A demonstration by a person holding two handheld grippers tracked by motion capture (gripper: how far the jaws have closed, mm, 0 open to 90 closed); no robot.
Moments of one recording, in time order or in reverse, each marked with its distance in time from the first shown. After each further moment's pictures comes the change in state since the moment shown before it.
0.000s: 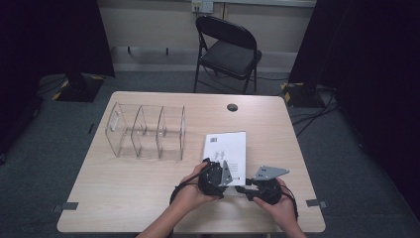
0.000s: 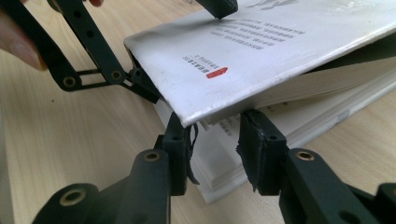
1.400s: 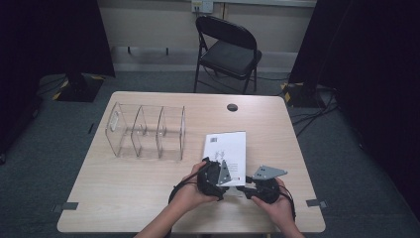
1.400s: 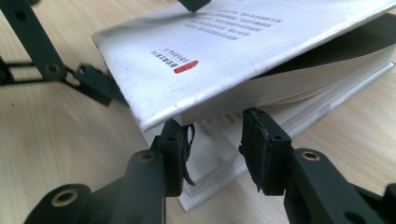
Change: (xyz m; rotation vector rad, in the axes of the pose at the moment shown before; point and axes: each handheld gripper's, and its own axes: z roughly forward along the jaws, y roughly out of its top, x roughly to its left) left arm 0.002 0.000 0.000 -0.028 -0.047 0.005; right arm -0.003 -0.004 0.008 -0.018 -0.067 0.024
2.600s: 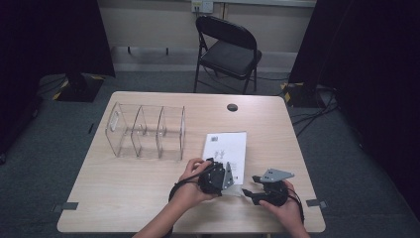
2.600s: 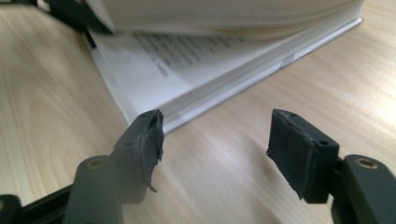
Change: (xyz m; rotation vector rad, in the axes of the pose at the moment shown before) left arm -0.002 0.007 -0.002 0.032 0.050 0.110; right arm -0.017 -0.025 -0.009 0.068 -0.050 -0.004
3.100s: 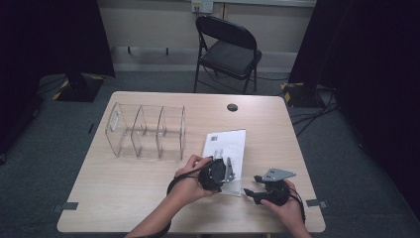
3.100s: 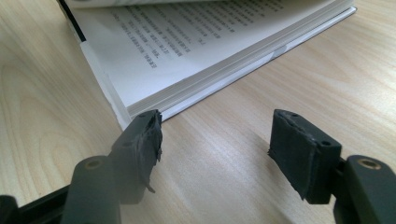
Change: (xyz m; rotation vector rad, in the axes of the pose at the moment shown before) left arm 0.014 0.012 -0.014 0.082 -0.046 -0.013; right arm -0.006 -0.003 0.001 0.007 0.000 0.028
